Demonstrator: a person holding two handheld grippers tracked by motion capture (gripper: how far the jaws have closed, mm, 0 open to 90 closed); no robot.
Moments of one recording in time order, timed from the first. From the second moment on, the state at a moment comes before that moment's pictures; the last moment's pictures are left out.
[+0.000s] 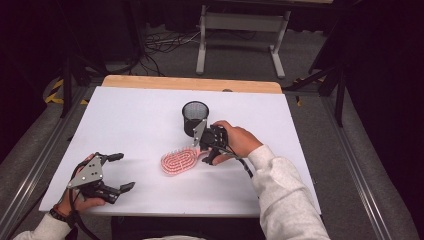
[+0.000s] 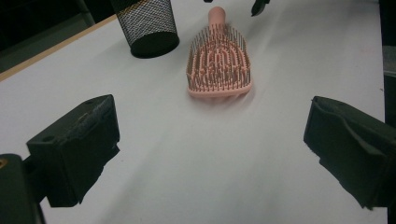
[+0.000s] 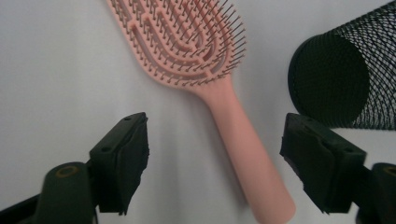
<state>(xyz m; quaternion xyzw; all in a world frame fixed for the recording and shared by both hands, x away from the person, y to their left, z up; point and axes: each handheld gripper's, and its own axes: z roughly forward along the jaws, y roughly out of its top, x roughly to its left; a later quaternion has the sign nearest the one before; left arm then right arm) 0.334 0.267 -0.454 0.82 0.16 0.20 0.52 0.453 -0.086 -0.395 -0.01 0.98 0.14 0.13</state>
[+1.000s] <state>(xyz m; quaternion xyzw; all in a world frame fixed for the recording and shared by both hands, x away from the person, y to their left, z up) 0.328 0.270 -0.458 0.83 0.16 0.18 0.51 0.493 -0.052 -0.425 -0.09 0.99 0.06 0.03</state>
